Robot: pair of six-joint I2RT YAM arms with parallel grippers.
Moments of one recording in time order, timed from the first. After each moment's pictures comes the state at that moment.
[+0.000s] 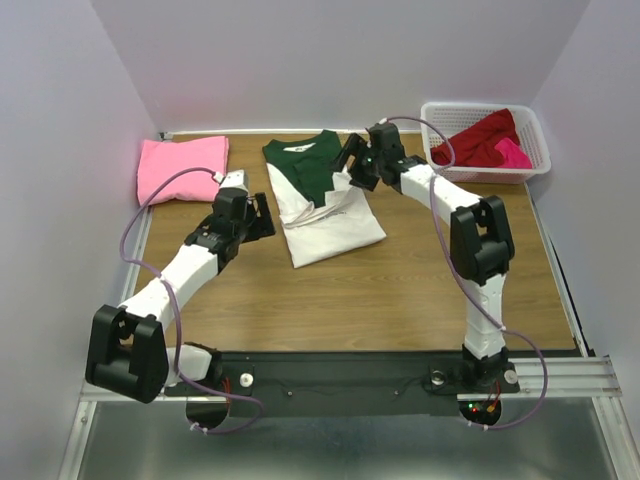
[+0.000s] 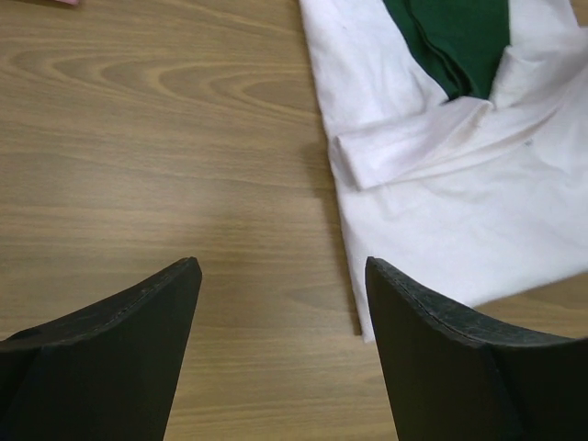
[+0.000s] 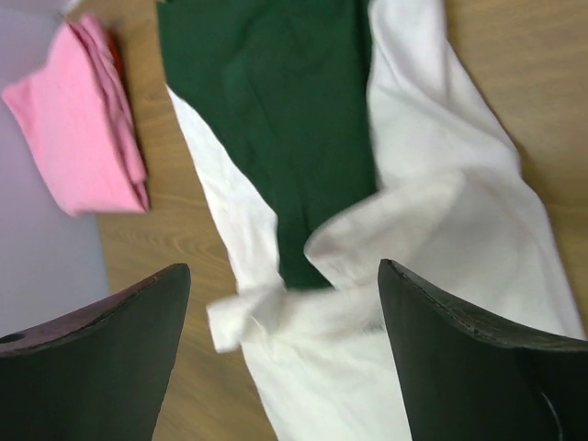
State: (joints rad) left arm -0.32 1.25 0.80 -0.20 -0.15 -0.43; right arm 0.41 2.14 1.76 -0.23 -0.17 0.85
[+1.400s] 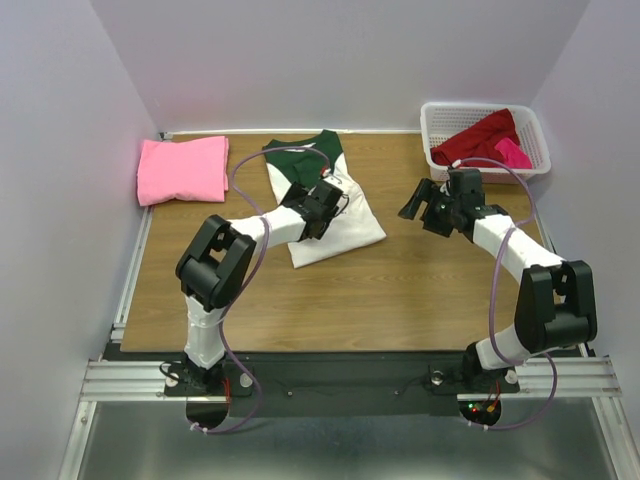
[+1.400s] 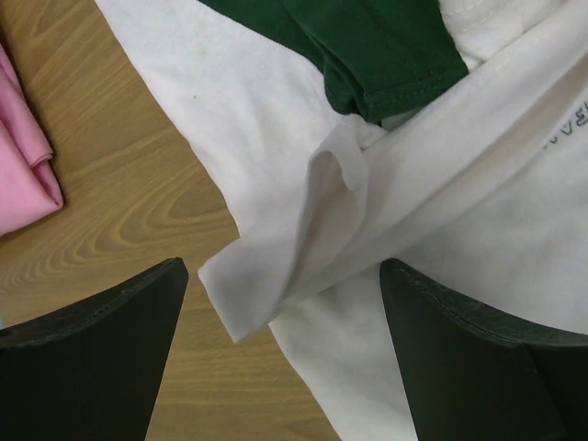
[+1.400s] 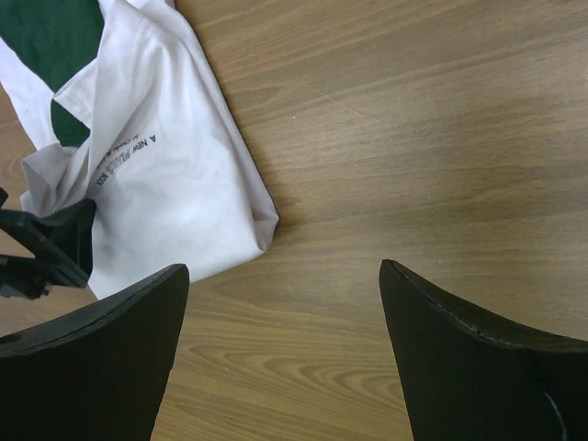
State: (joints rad) left arm -0.68 1.93 1.29 -0.25 -0.60 0.05; right arm 0.13 1.49 0.98 -0.25 -0.24 0.58
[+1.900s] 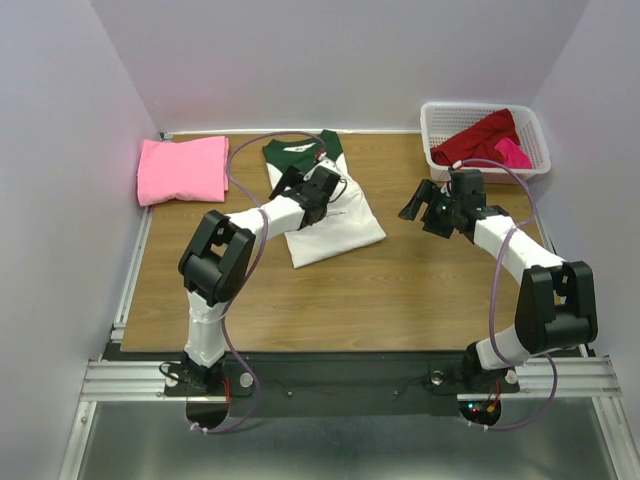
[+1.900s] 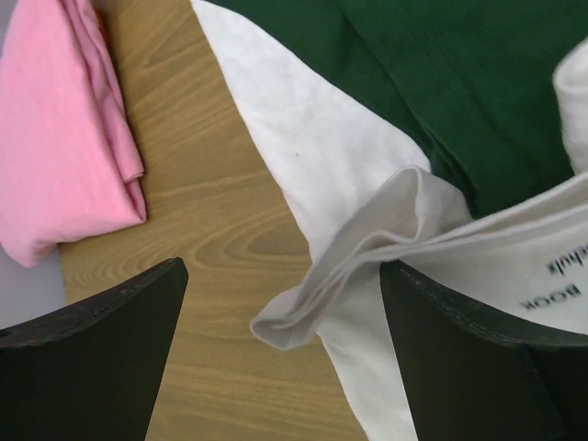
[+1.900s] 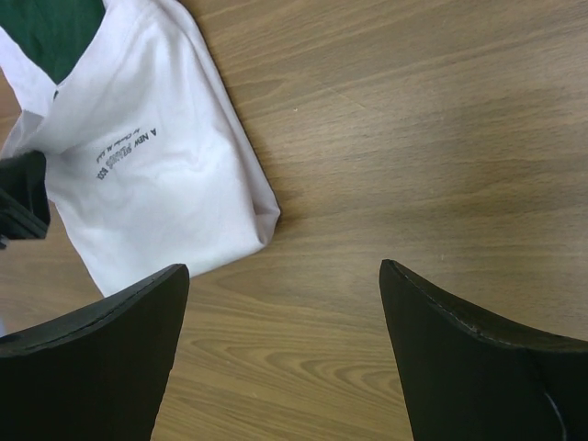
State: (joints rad) left arm -0.64 1.98 1.39 -0.24 -0.73 0.10; right arm 0.12 1.49 0.97 -0.25 -0.27 0.58
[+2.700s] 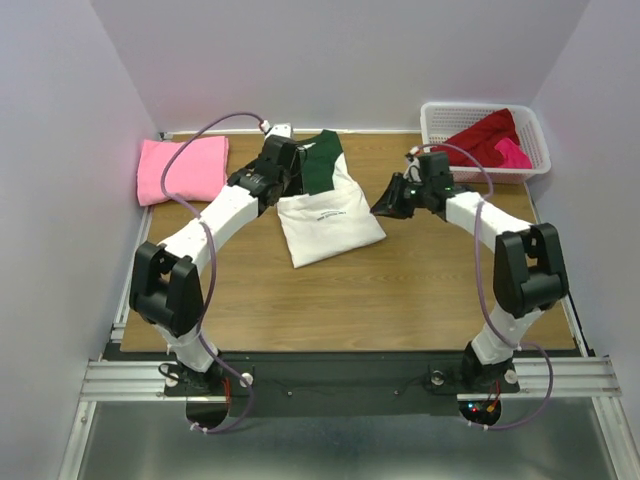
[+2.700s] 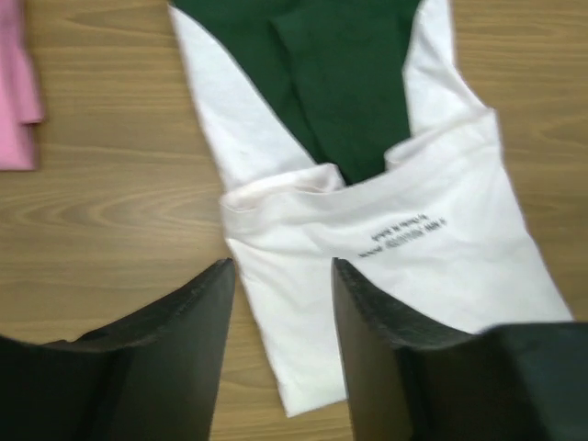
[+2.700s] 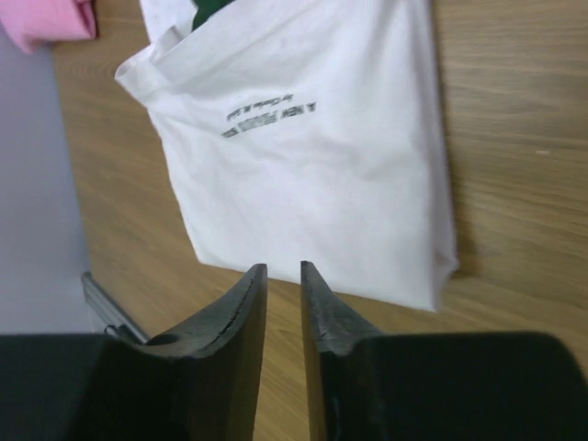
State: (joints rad) left arm -0.50 1.67 1.43 -0.46 -0.31 -0.39; right arm 0.23 1.72 1.19 -0.23 -0.51 0.59
